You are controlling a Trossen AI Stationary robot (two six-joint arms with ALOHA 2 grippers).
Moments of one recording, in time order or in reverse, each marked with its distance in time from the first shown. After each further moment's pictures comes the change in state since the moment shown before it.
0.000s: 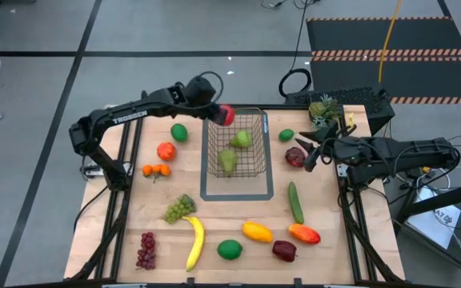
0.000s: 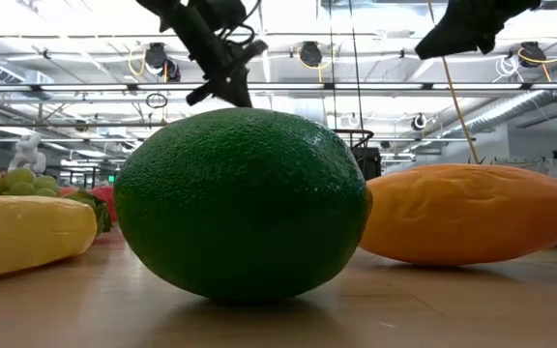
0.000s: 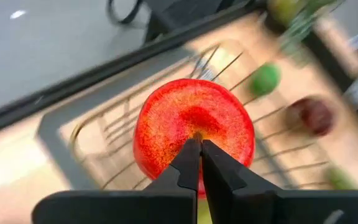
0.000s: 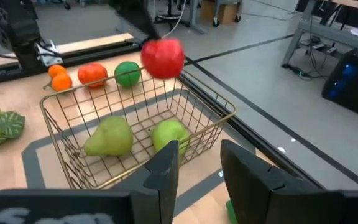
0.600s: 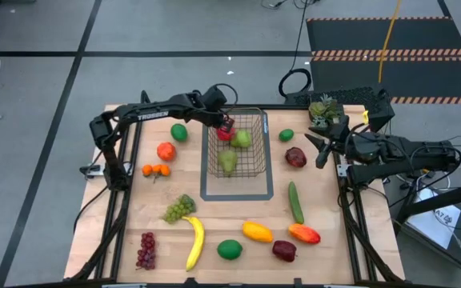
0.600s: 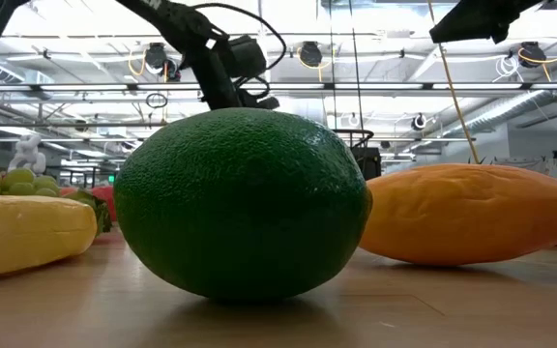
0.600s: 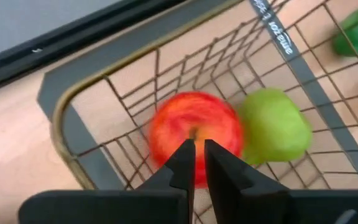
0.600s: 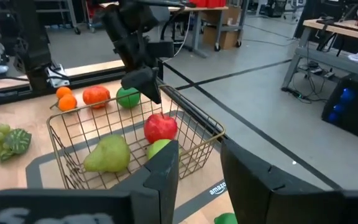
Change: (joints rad) left arm 0.003 0.198 0.000 -0.006 -0.029 -0.008; right arm 0.000 -0.133 0.000 -0.008 0.000 -0.093
